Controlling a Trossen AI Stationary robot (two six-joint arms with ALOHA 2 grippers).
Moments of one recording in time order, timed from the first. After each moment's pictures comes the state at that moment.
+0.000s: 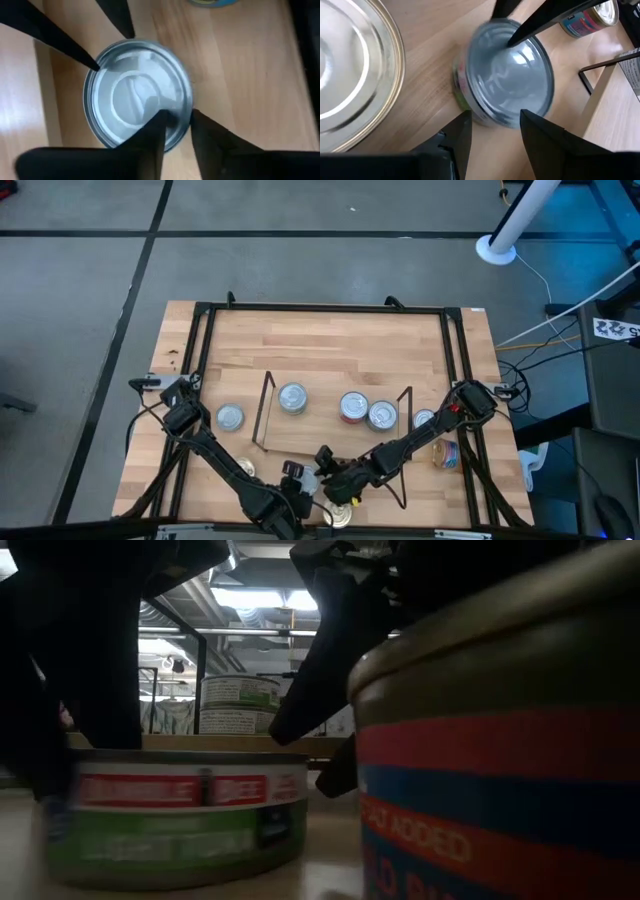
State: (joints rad) left arm -0.73 2.26 1.78 -0.95 -0.41 -0.47; right arm 0.56 2.10 1.34 -0.07 0.29 -0.47
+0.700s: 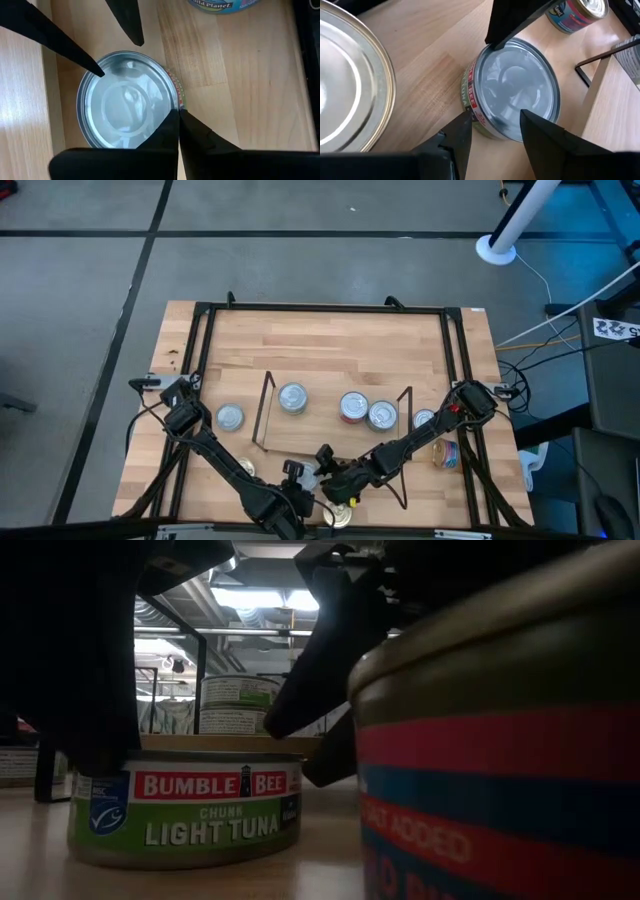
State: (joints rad) left arm -0.74 2.26 1.80 -0.97 -0.41 -0.50; right arm 0.56 2.10 1.34 -0.05 0.30 -0.37
